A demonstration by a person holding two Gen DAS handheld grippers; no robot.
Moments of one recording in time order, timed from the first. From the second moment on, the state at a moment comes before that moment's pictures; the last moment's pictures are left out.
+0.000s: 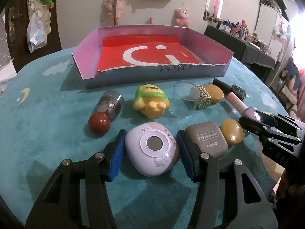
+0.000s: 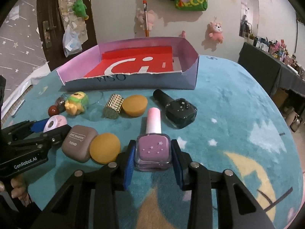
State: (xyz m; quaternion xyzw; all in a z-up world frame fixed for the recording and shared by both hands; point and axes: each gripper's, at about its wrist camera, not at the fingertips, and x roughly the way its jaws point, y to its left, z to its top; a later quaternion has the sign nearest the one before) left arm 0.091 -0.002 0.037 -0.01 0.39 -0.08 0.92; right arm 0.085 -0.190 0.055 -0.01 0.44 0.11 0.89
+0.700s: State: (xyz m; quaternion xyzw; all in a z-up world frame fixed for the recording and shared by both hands) left arm 0.136 0.018 0.097 -0.01 0.35 -0.09 0.93; right arm 0.129 -0.191 0.105 -0.01 0.38 0.14 0.91
